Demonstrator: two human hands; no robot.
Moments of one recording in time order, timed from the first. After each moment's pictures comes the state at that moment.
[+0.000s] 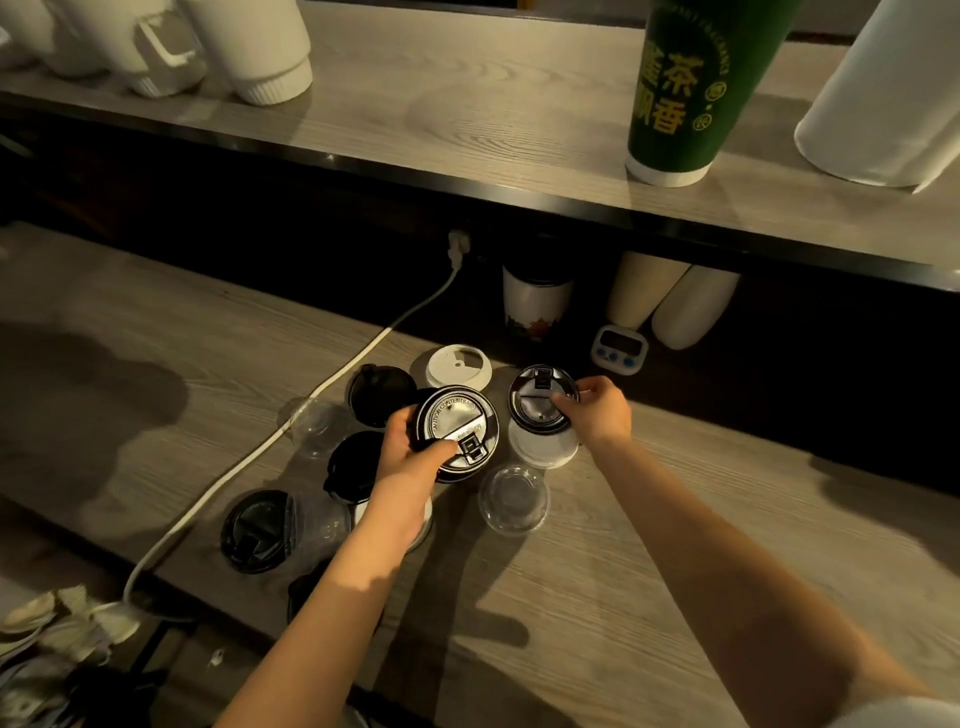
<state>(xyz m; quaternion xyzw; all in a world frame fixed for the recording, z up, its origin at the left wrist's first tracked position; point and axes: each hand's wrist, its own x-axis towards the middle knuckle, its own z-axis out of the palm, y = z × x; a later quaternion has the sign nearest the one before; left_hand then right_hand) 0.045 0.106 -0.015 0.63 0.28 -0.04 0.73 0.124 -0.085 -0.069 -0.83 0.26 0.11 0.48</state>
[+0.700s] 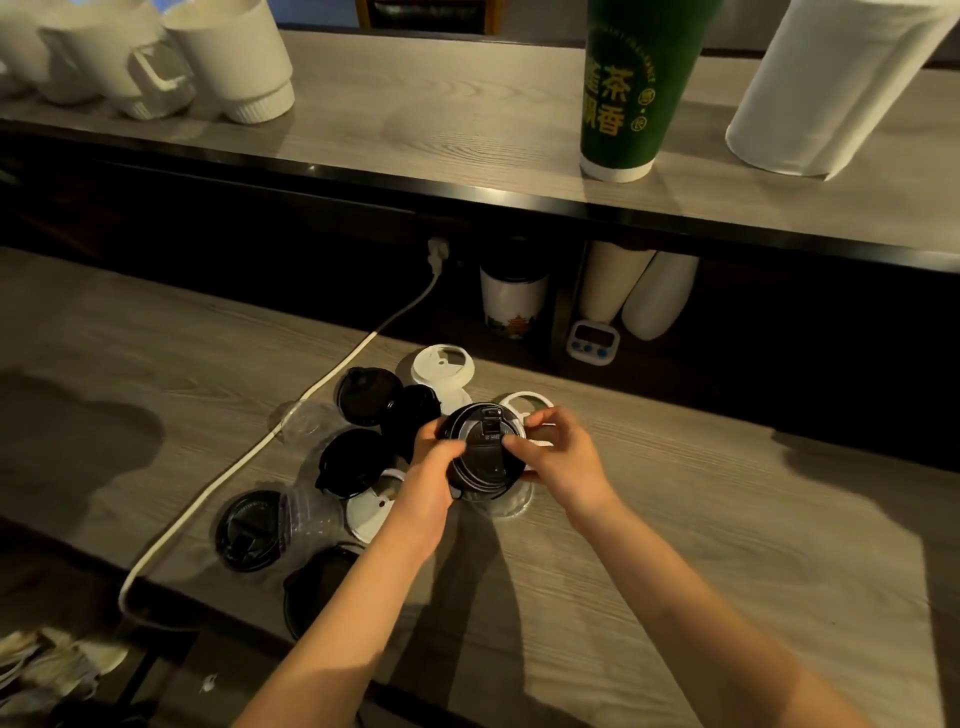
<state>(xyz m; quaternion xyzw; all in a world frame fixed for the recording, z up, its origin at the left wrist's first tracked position) 0.015 0.080 -0.008 0.57 0.22 -0.13 0.78 0.030 -0.059 -0.022 -0.65 0.17 0.13 0.72</state>
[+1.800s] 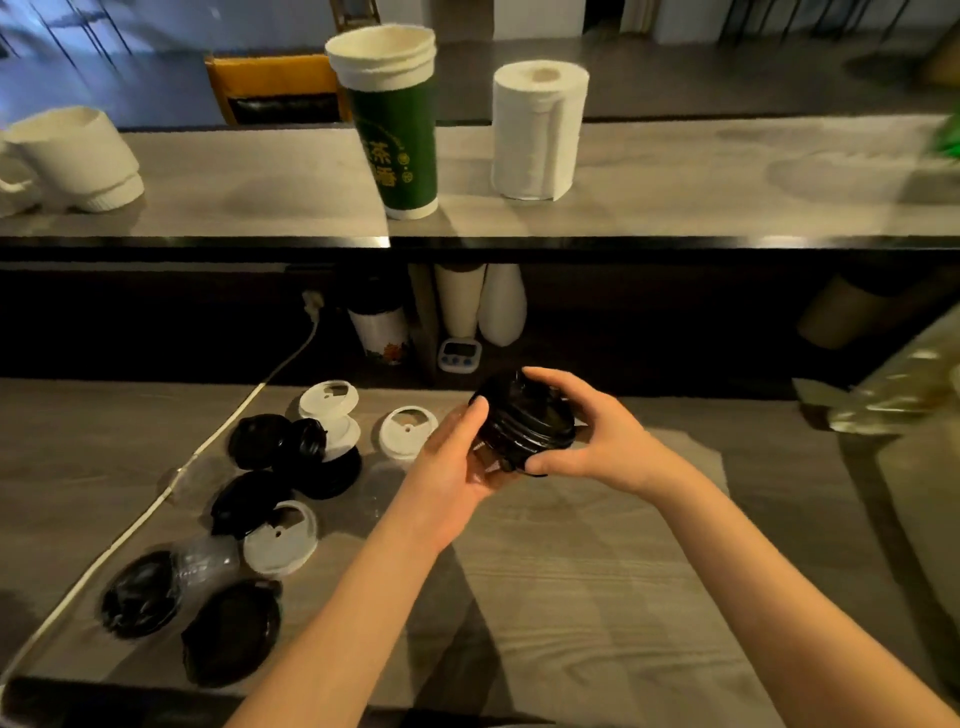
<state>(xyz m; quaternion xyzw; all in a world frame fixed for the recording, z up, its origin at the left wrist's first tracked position) -0.040 -0.043 0.073 0.48 0.05 -0.29 0.82 -0.062 -0.219 0.077 -0.83 -0.06 0.05 0.55</state>
